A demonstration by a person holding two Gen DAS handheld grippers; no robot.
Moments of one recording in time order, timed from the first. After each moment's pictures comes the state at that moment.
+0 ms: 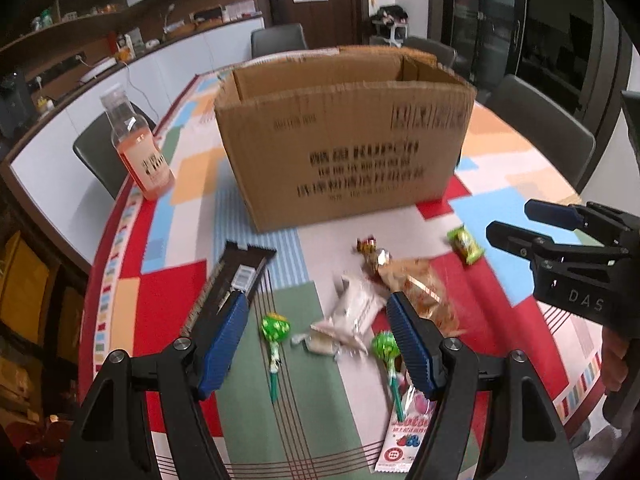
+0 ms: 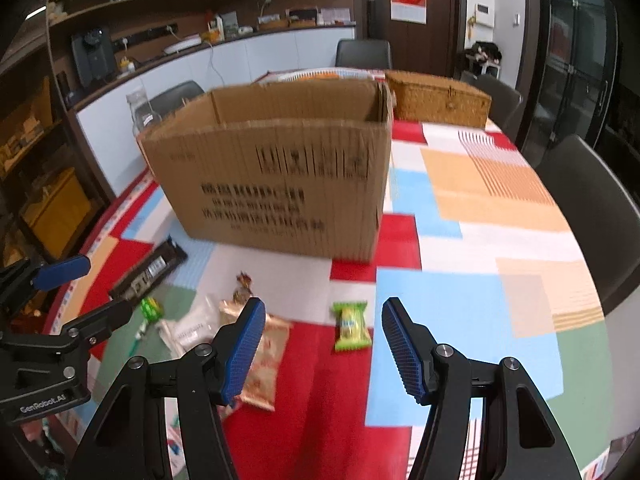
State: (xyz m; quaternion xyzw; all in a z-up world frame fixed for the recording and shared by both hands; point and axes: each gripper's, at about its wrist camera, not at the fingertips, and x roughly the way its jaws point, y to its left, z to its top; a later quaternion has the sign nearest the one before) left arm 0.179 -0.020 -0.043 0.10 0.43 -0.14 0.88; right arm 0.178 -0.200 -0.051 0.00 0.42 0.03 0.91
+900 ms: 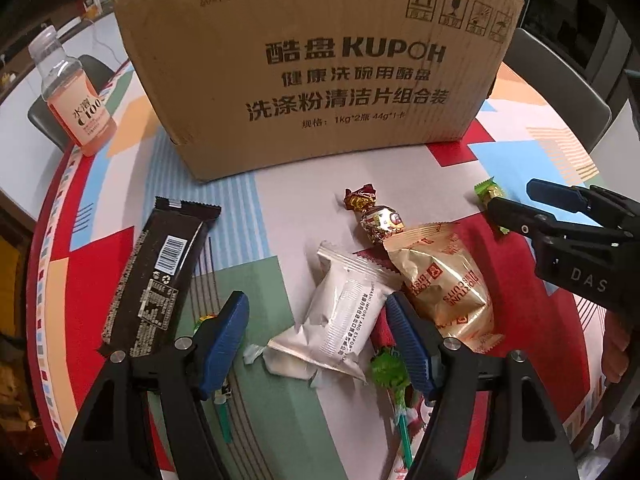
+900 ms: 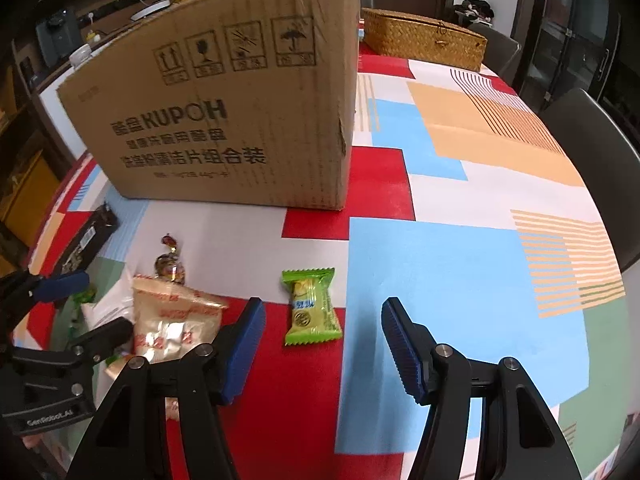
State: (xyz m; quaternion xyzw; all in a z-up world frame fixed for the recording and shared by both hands) left arm 0.226 -0.041 -0.114 0.09 0.52 -0.16 0.83; right arm 0.222 -0.222 -0.116 0.00 0.49 0.00 0.87
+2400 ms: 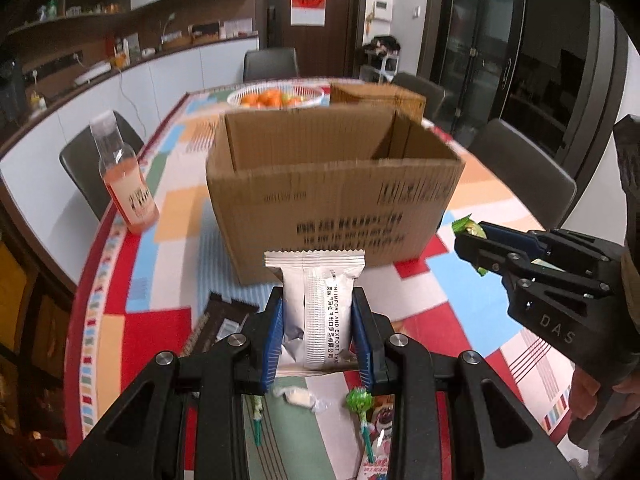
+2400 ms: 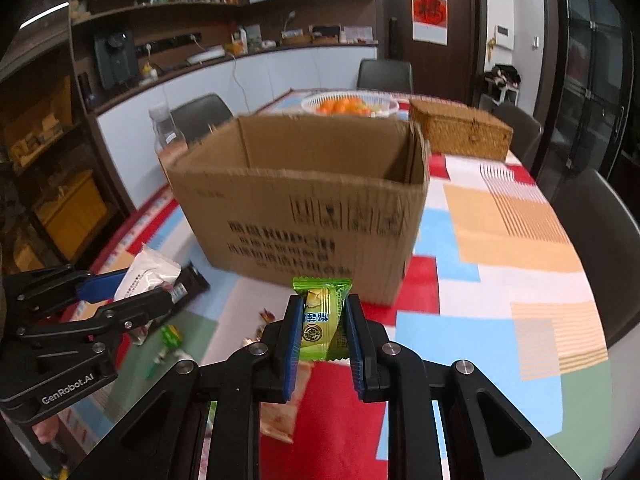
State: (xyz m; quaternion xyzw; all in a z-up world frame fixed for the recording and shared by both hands) left arm 0.198 -0.020 -0.003 0.05 0.38 -0.17 0.91; right arm 0.194 -0.183 -0.016 -0.01 0.37 0.08 0.92
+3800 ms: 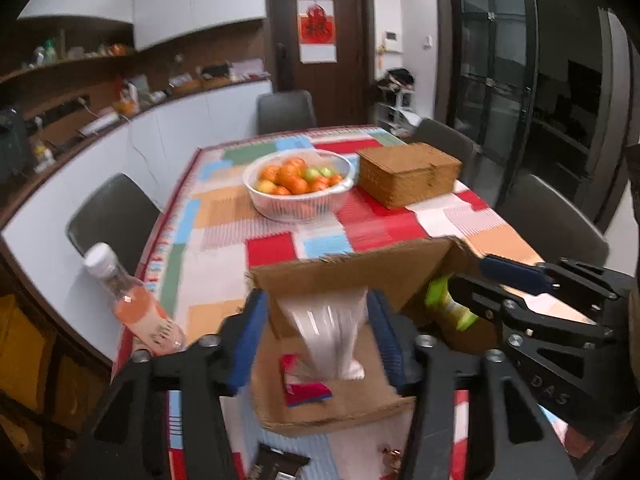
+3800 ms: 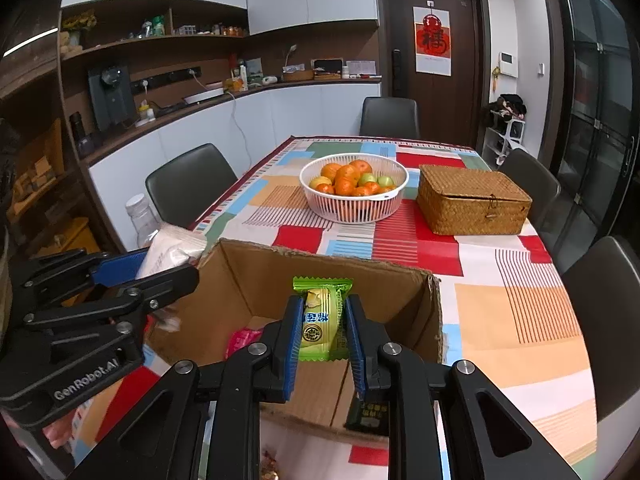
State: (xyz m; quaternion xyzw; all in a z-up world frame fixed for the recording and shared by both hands) left arm 0.326 -0.036 0.066 0.07 0.32 -0.13 0.94; right arm 0.315 -0.176 0.041 0.01 0.33 0.08 0.94
